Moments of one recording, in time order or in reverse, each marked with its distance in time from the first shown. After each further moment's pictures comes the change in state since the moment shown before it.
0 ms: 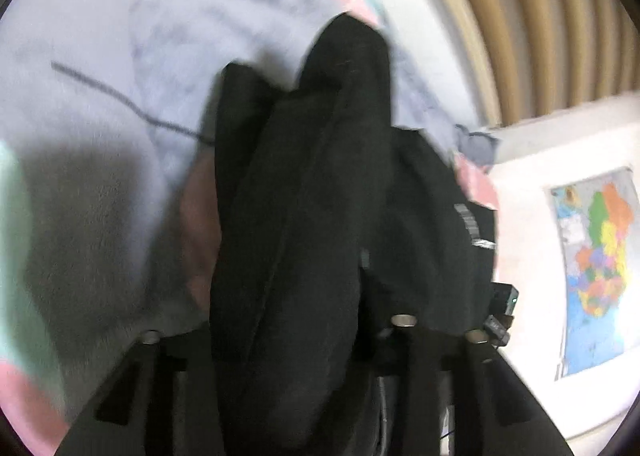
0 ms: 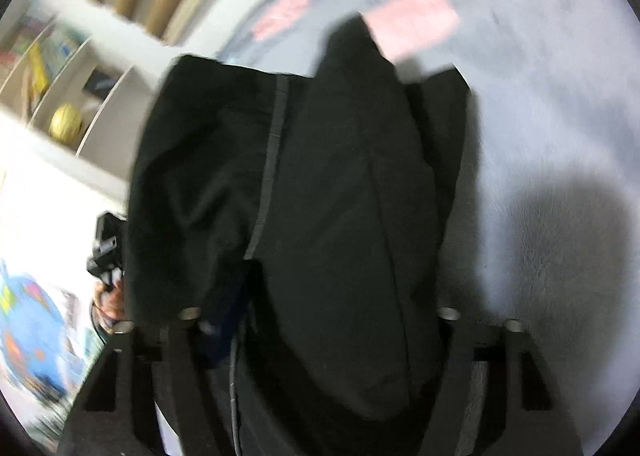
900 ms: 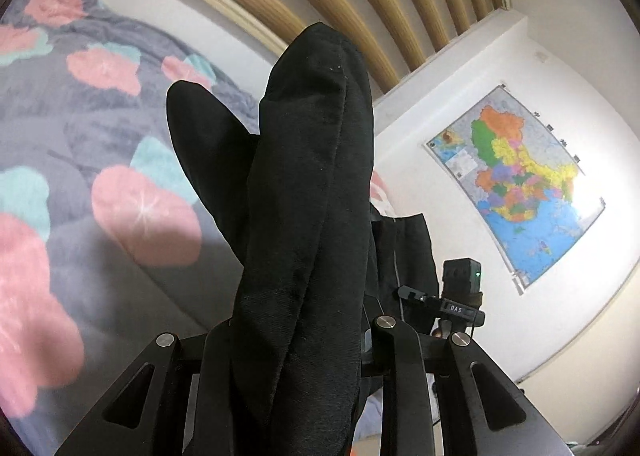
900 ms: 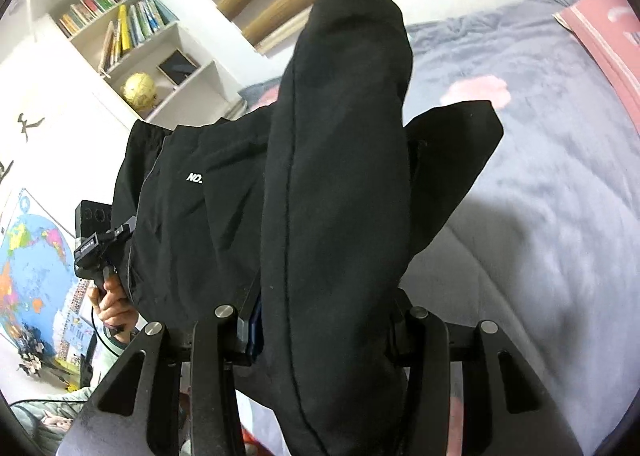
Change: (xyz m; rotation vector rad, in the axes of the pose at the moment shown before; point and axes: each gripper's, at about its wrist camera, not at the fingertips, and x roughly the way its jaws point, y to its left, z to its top) left arm -0.193 -0.137 -0.173 0.321 -0.149 -0.210; right arm -0.115 0.160 -0.114 -0.128 -0.112 0.012
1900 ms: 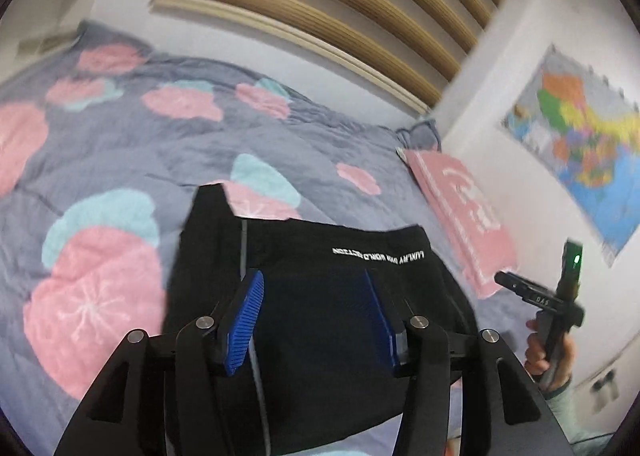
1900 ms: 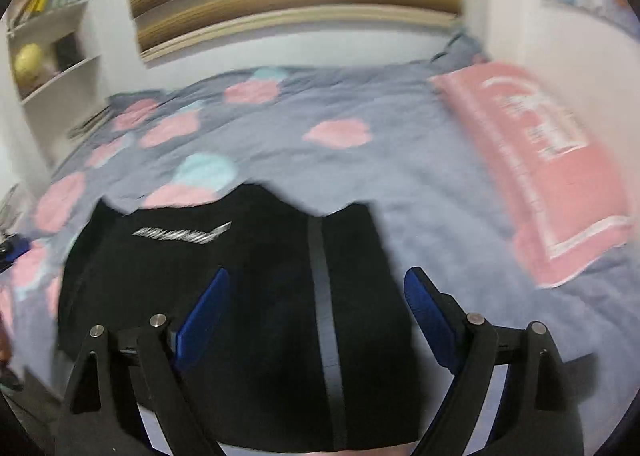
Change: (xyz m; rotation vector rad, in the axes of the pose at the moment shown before) left arm -0.018 0.004 -0.034 0.179 -0.058 0.382; right arm 0.023 0.078 -0.031 -0.052 -0.141 -0.625
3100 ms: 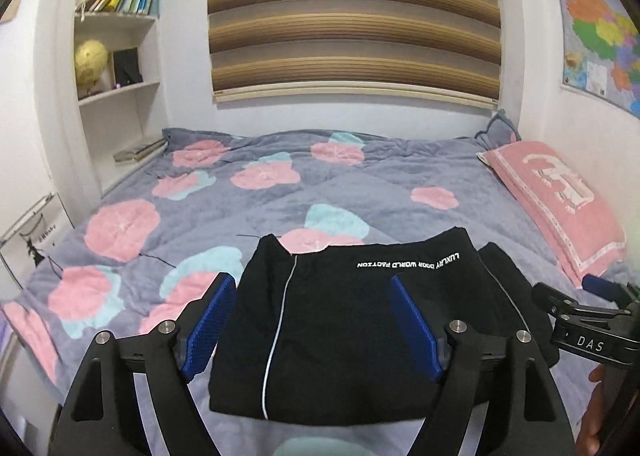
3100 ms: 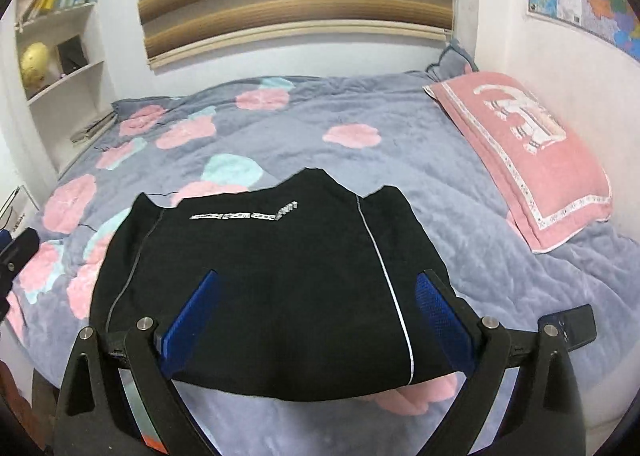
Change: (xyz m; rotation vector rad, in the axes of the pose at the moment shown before) left arm -0.062 -0.176 -0.031 0.205 -0.179 0.558; right arm -0.067 0.076 -0.038 0.019 -0.072 -0.087
